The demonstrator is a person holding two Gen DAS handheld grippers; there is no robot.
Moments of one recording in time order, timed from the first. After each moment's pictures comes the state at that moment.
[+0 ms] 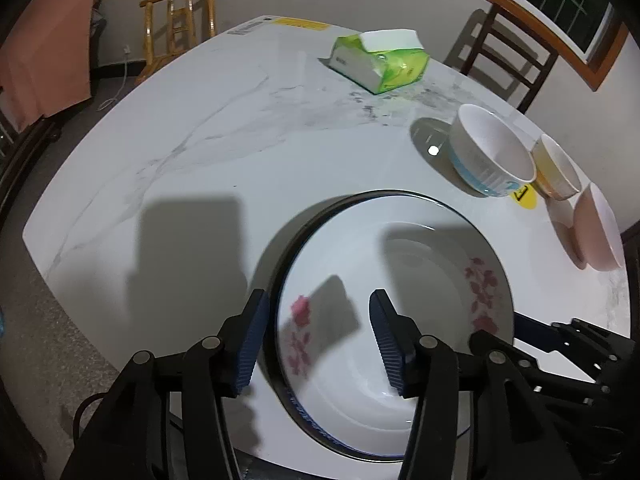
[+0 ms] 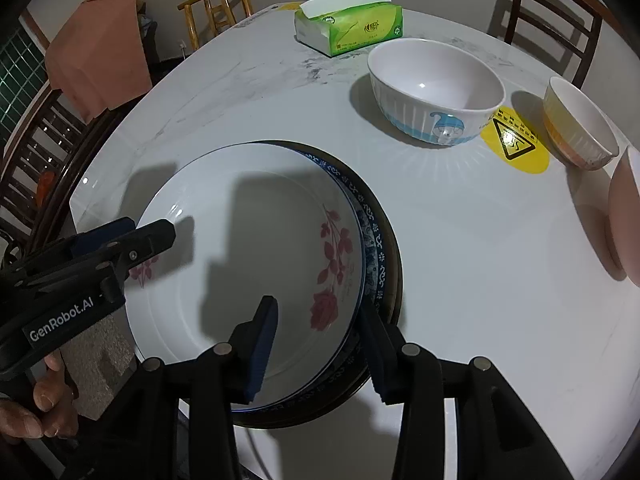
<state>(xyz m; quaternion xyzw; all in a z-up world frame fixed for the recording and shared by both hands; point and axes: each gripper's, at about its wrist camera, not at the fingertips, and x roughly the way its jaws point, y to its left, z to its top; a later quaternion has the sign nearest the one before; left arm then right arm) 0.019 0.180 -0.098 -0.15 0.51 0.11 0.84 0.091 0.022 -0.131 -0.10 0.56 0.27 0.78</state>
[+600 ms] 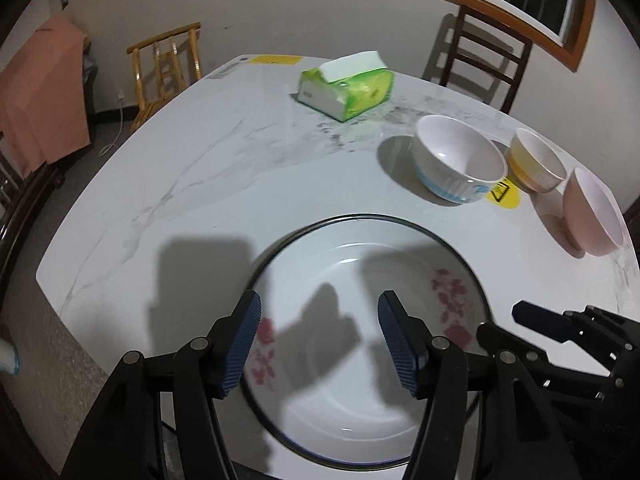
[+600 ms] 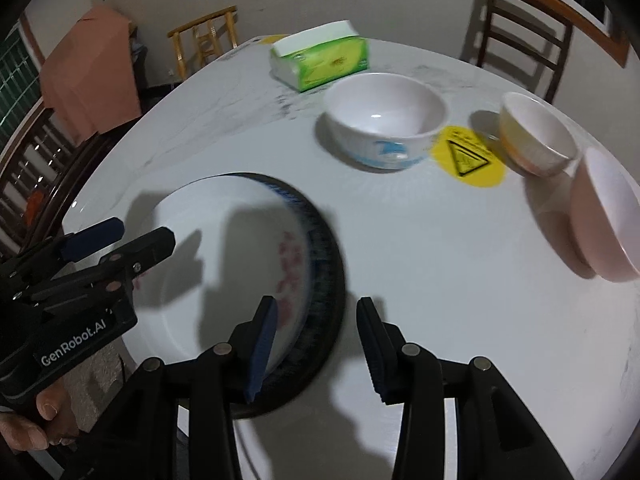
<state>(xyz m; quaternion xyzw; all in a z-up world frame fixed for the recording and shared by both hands) 0.026 0.139 -0.077 -0.09 0.47 0.11 0.87 0.085 -0.022 -0.111 -0.09 0.51 0.24 0.82</state>
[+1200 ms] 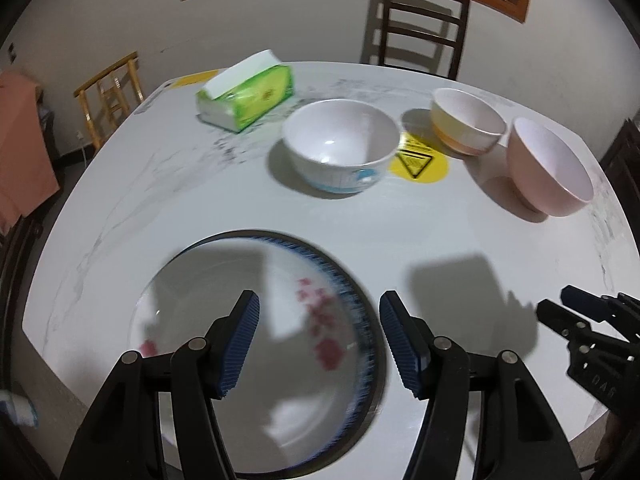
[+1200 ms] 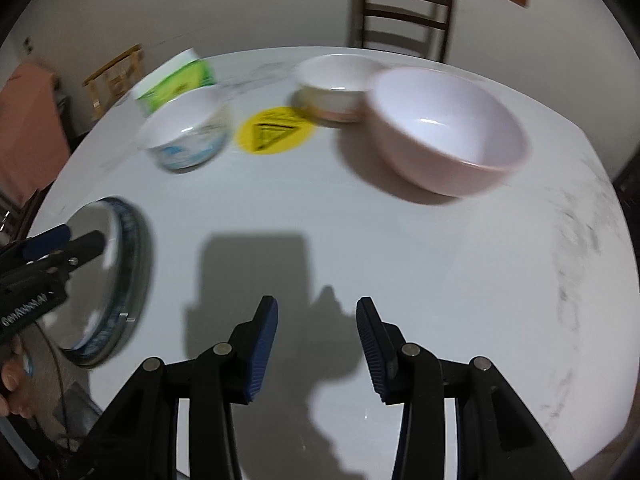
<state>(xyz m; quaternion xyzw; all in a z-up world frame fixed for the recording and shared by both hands) 0.067 0.038 -0.072 -0.02 0.49 0.05 0.87 0.099 -0.185 -0.100 -0.04 0.51 0.10 0.85</state>
